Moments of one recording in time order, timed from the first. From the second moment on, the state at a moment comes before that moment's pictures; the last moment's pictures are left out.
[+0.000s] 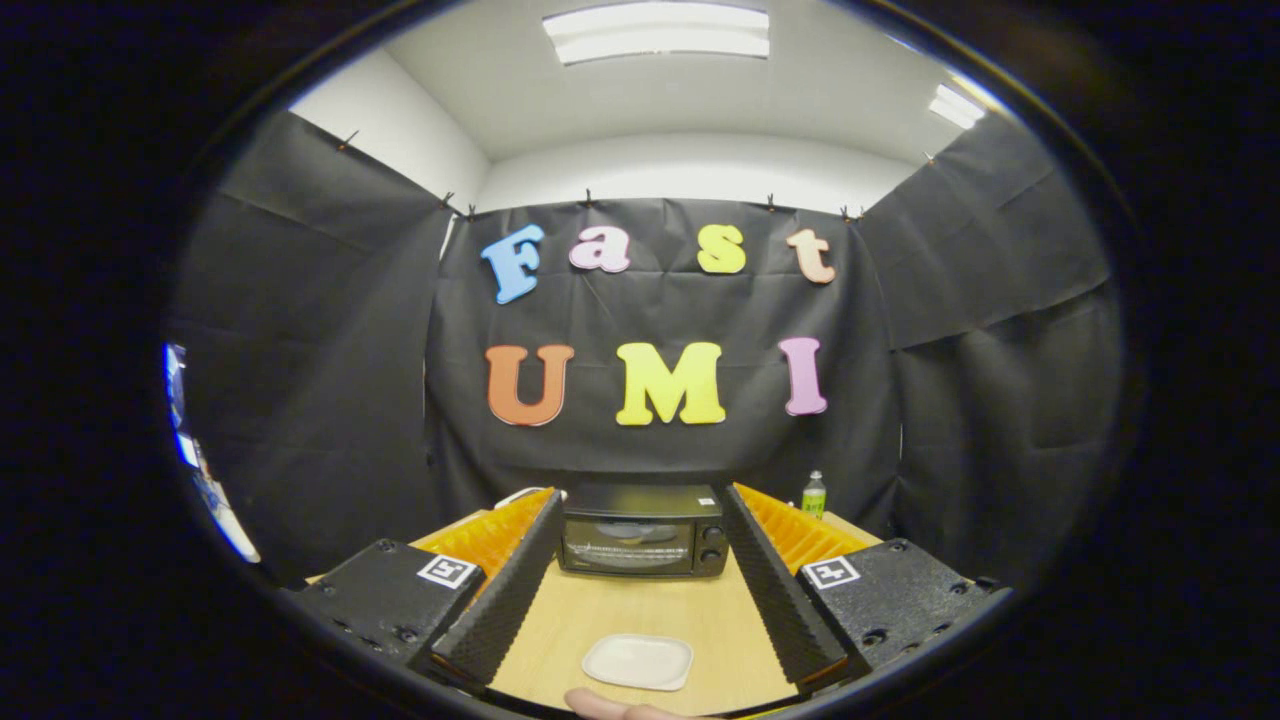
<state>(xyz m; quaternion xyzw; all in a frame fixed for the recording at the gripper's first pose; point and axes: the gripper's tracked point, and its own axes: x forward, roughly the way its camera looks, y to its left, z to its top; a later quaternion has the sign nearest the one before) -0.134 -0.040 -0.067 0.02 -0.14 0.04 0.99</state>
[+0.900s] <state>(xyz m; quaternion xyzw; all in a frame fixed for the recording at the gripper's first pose) -0.113 -0.071 -0.098 0.04 -0.11 0.03 0.99</state>
